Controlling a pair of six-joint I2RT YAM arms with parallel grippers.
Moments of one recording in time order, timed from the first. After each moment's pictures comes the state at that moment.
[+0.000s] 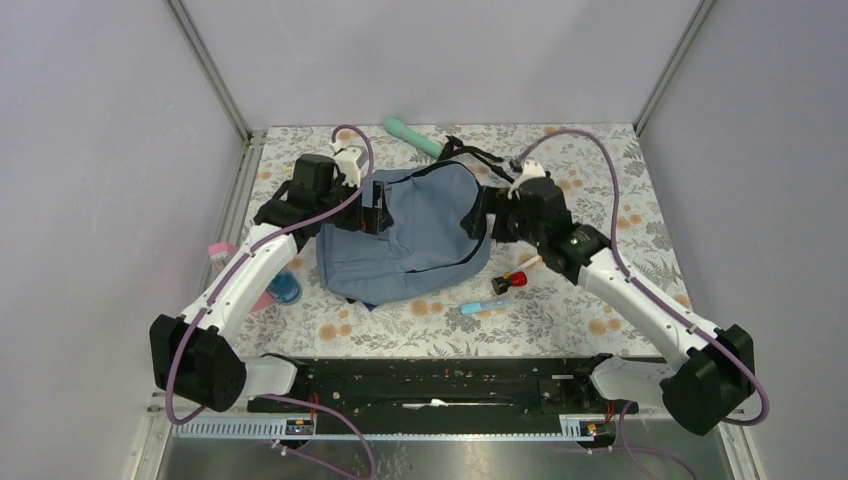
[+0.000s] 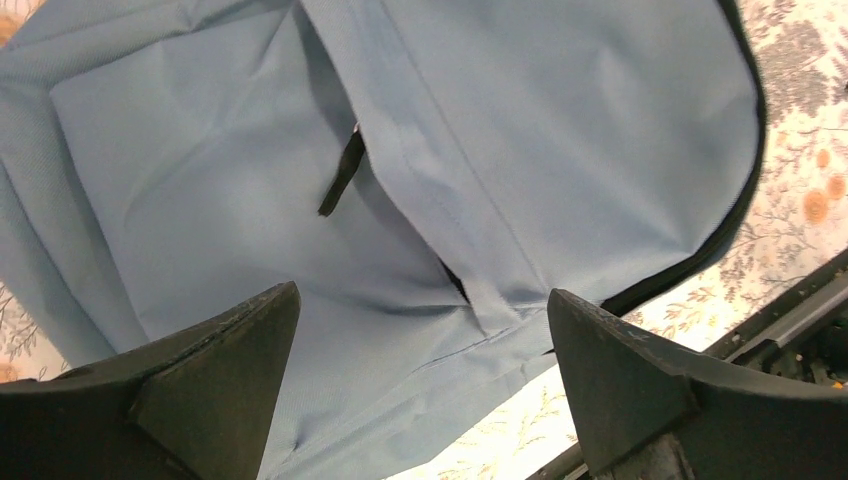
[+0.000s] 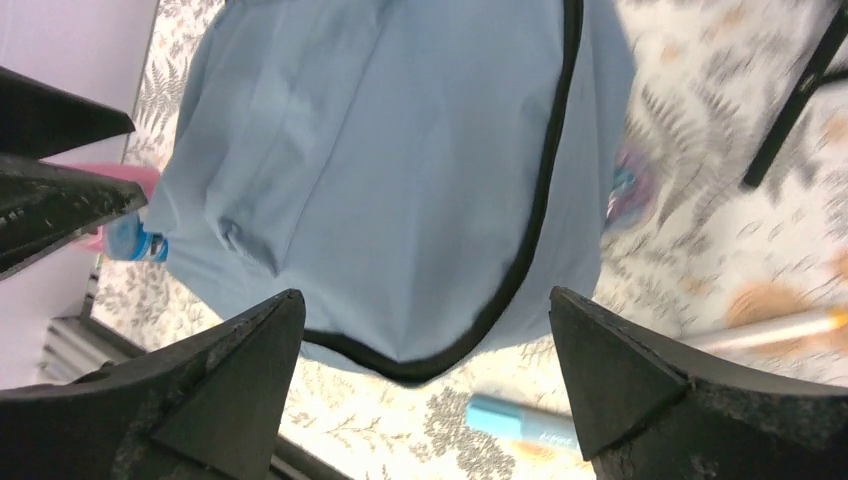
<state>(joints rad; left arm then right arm) -0.33 1.30 1.15 -0.53 0.31 -0.16 0.57 1.24 1.06 -0.33 0.01 0.48</state>
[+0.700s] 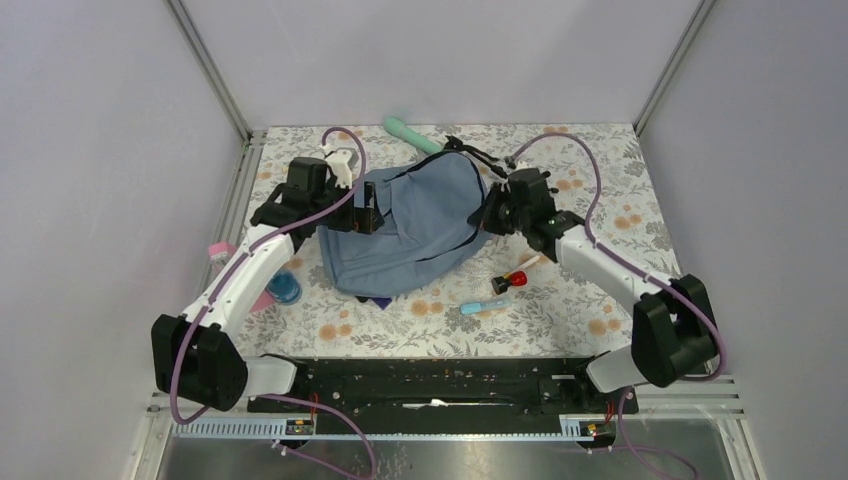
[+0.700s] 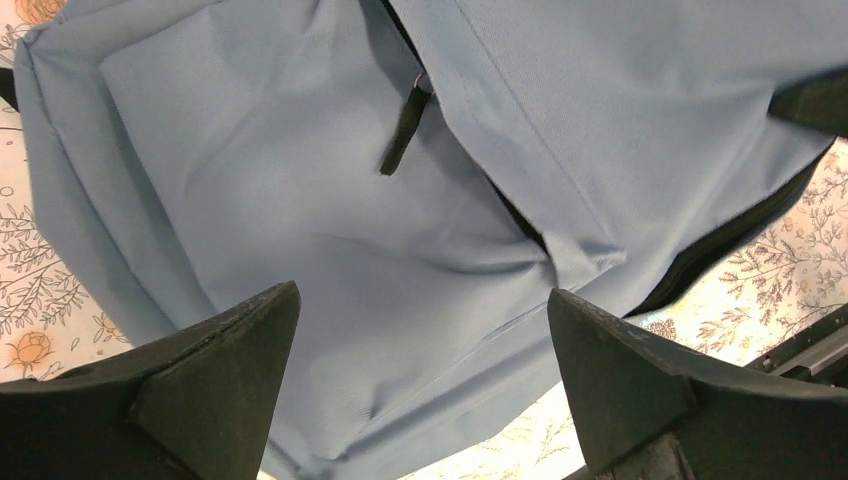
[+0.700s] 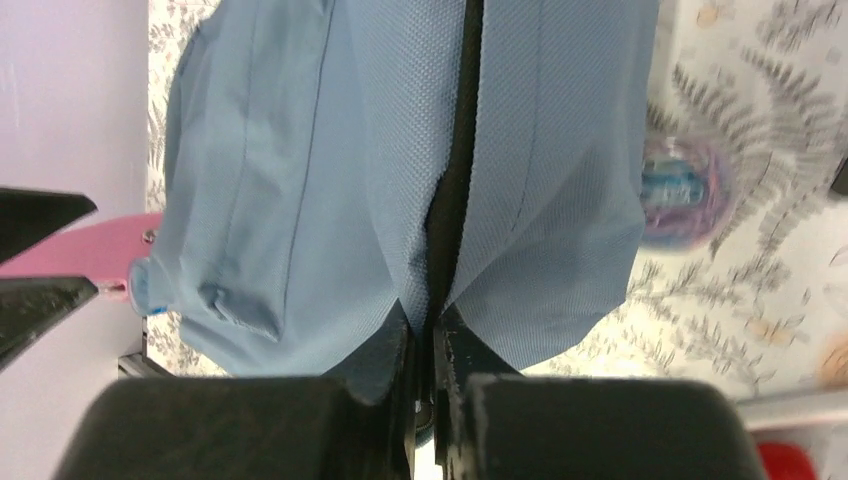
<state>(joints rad) -0.28 1.30 1.10 -0.51 0.27 -0.16 0.50 1.42 0.96 -0.14 -0.12 0.69</state>
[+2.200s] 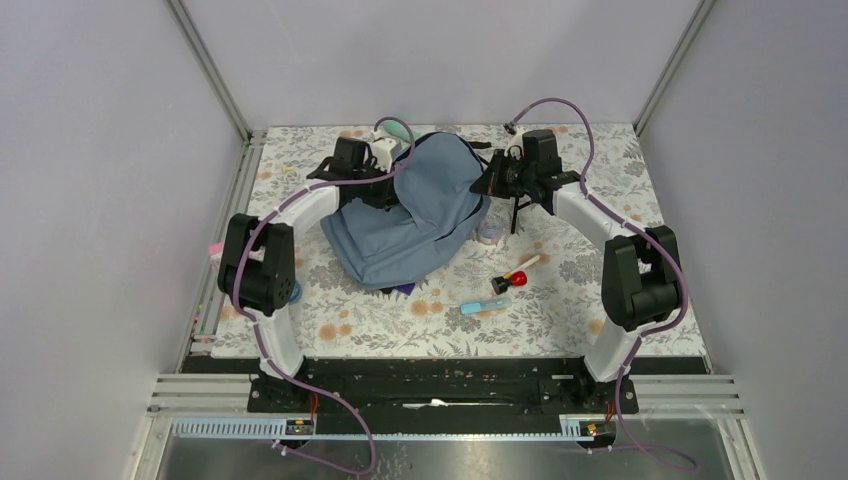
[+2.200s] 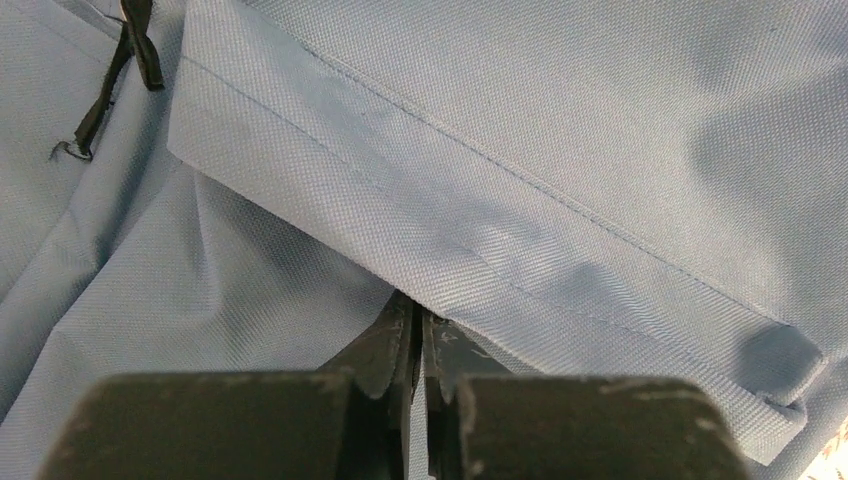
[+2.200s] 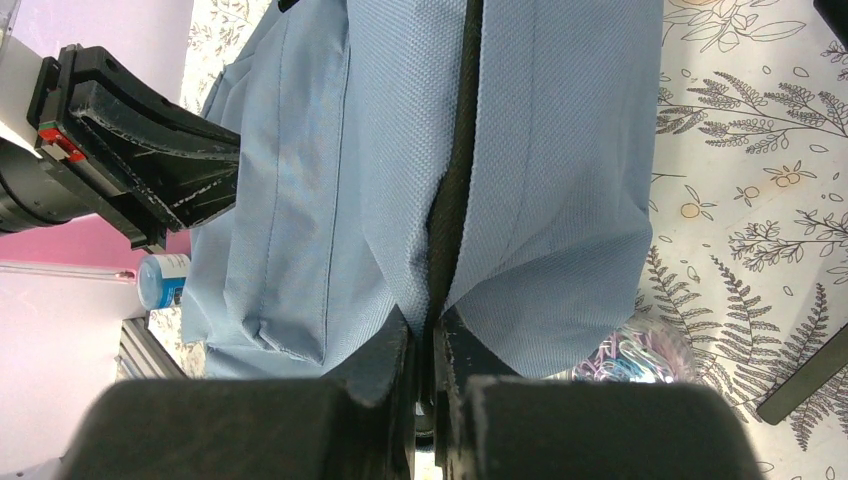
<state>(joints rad) -0.29 1.87 1.36 -0.26 0.44 0.05 0.29 1.76 1.30 -0.14 -0.46 0.47</state>
